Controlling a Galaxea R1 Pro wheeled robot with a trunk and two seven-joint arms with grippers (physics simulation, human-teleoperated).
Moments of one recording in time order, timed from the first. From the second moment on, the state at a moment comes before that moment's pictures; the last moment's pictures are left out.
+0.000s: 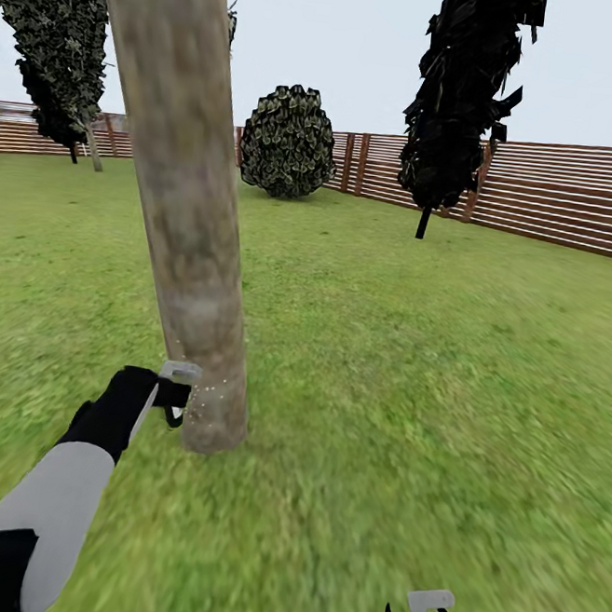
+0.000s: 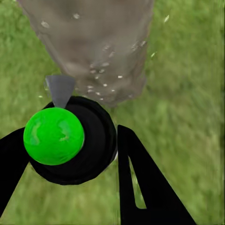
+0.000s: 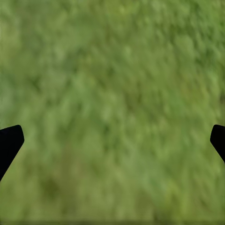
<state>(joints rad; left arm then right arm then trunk) -0.89 0.04 0.16 -0.76 -0.34 0.74 -0.24 -0.47 0.00 -0.29 -0.03 0.51 -0.37 -0.26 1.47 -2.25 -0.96</state>
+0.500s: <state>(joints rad) -0.88 0.10 0.16 -0.87 -0.35 0.77 -0.36 -0.47 0.00 -0.29 -0.03 0.51 -0.37 -0.26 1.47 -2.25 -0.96</state>
